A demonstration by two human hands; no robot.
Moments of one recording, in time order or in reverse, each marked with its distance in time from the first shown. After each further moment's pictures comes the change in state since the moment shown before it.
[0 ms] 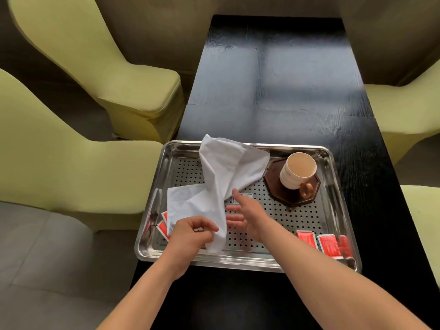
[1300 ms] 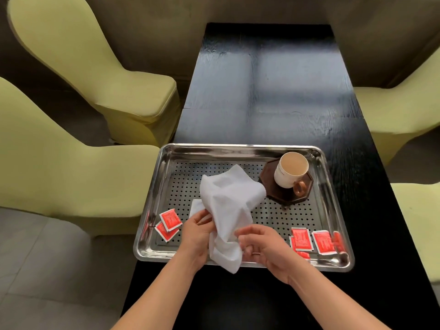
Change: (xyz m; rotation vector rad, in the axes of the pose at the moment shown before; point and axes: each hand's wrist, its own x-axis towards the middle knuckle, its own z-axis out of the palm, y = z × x) left_hand 0.026 -0.020 0.037 -0.543 0.086 -0.155; right_hand -0.094 0.042 -0.044 -0.065 -0.150 -0.076
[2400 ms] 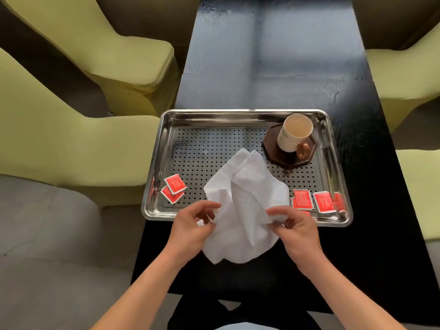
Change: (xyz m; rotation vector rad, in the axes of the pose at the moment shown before) left_hand -0.082 -0.009 -0.053 0.723 -0.114 0.398; right_hand -0.065 0.053 -0.008 -0.234 0.402 -0.471
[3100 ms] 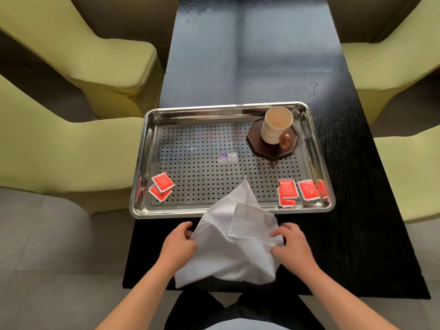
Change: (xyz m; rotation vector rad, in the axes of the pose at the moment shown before) left_hand -0.005 -0.084 0.012 0.410 -0.092 -0.390; right_hand -0.020 0.091 -0.037 -0.683 -0.043 0.241
